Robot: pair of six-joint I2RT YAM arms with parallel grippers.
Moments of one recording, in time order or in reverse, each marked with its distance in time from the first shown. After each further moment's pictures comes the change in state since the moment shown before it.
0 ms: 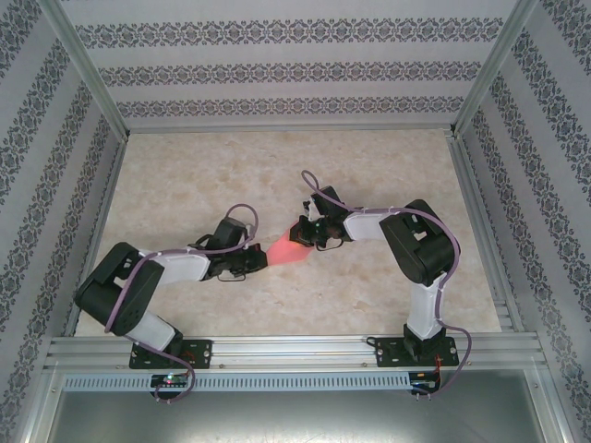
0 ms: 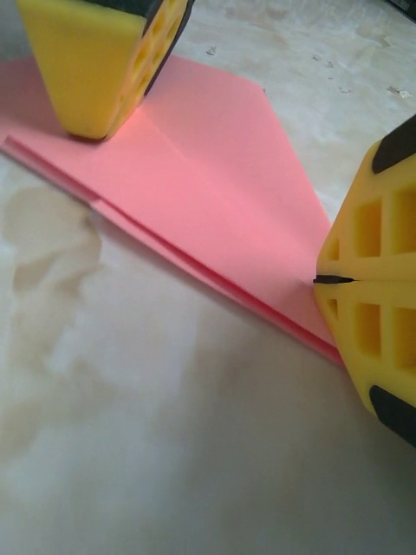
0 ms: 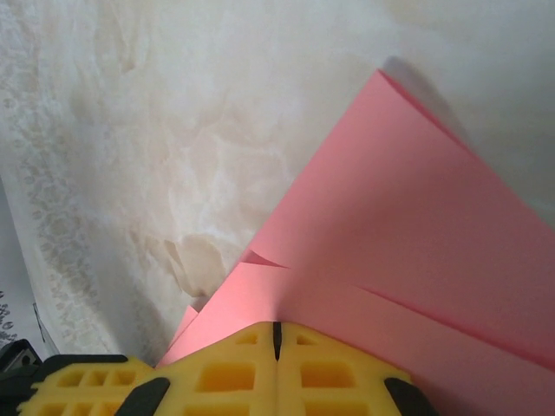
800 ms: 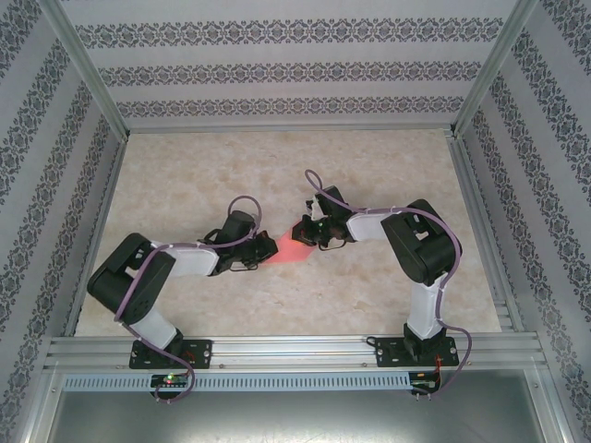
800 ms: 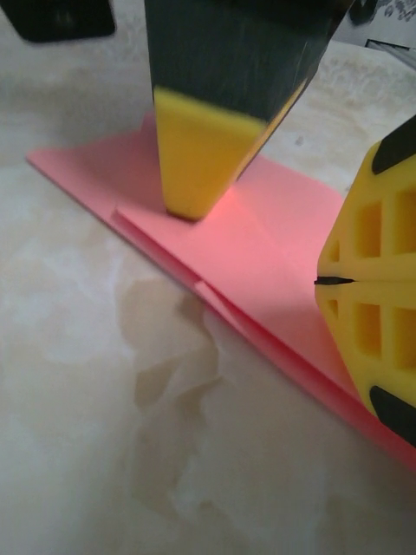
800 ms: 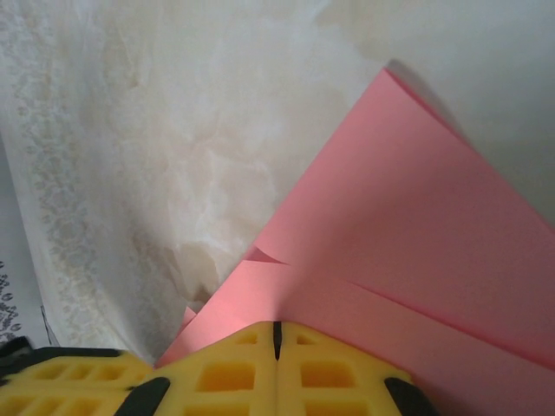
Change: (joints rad) left arm -0.069 0.127 0.090 0.182 -0.058 -0.251; right arm -0.019 -0.006 -0.031 0.055 -0.015 0.000
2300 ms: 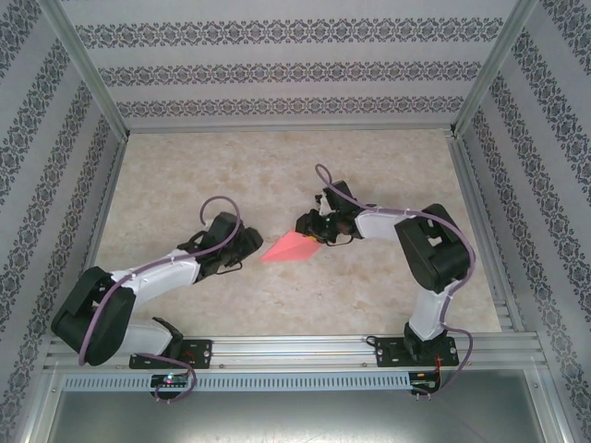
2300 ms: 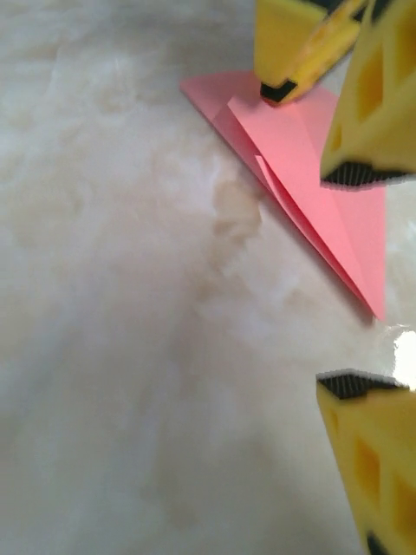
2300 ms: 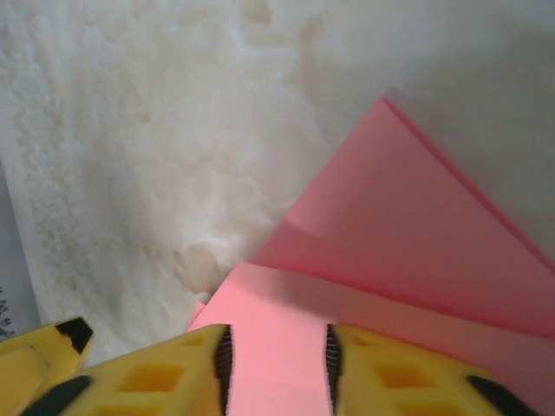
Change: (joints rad) left arm 0.025 -0.289 0.015 -0.368 -0.327 -0.022; right arm -0.038 -0.130 -0.002 -0.117 0.063 -0.001
